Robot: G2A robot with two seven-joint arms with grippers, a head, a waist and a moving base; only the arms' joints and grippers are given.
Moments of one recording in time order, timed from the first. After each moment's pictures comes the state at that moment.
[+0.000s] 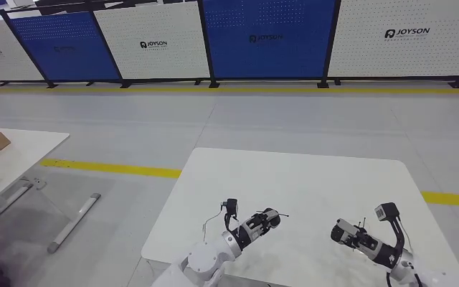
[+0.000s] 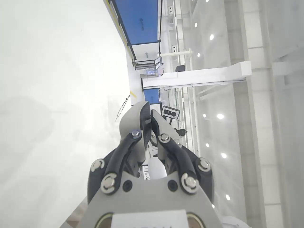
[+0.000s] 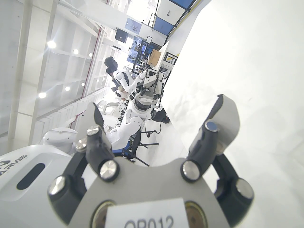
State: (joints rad) left arm 1.51 -1.24 -1.06 -1.65 -0.32 -0.12 -0.27; right arm -1.51 -0.99 1.41 -1.59 0.35 -0.34 0.90
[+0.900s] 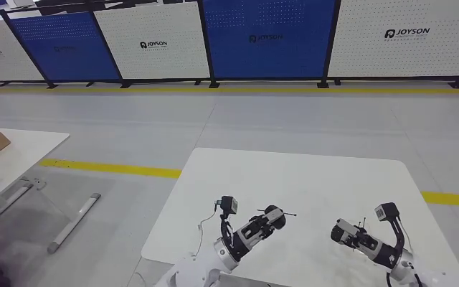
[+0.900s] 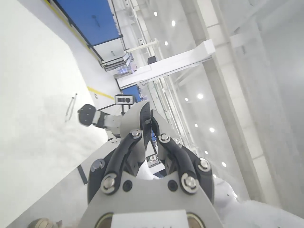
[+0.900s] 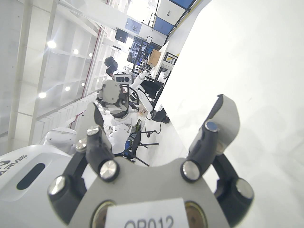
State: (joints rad) left arm 1.65 -1.22 -1.10 -1.91 -0.22 -0.26 -0.26; right arm -1.51 -0.99 1.41 -1.59 0.35 -0.34 0.90
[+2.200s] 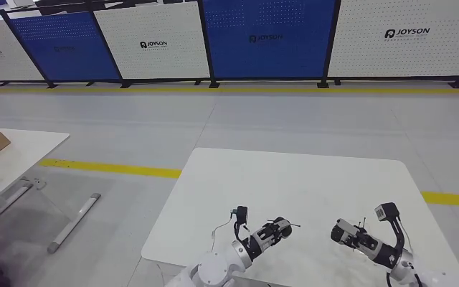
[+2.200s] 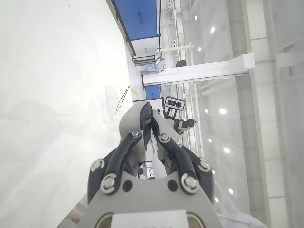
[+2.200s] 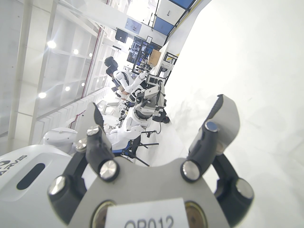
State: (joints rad) left arm 1.51 -1.25 -0.96 -1.65 -0.25 -0.17 -0.18; right arm -1.51 -0.99 1.41 -1.59 0.35 -0.34 0.90
